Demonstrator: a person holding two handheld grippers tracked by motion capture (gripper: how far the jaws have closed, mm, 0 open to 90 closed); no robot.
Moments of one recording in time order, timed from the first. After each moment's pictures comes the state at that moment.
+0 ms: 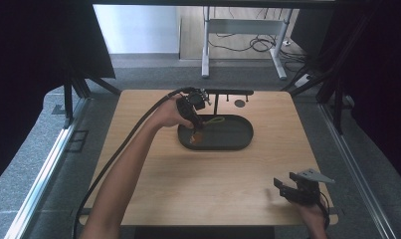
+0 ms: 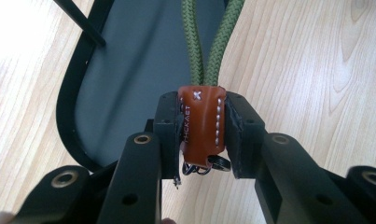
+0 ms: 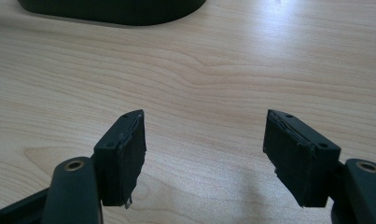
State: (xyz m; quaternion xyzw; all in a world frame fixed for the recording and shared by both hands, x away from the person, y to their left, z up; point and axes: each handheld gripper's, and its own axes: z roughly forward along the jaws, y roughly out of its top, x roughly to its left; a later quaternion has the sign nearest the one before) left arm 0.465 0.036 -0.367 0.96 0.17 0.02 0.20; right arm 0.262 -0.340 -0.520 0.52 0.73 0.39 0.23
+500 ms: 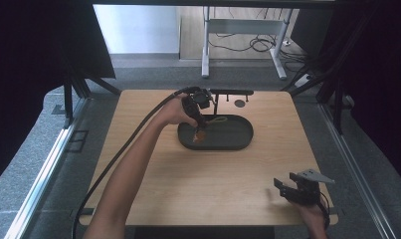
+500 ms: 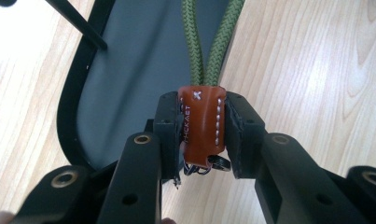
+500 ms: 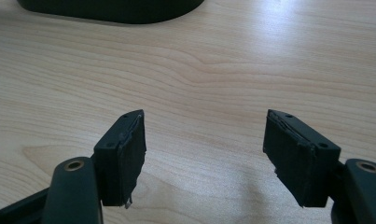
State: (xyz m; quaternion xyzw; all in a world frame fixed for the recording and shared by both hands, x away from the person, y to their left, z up) left arm 0.478 0.022 -0.376 0.97 0.17 0.02 0.19; right arm 0.263 -0.342 -0.521 0.52 0.73 0.39 0.23
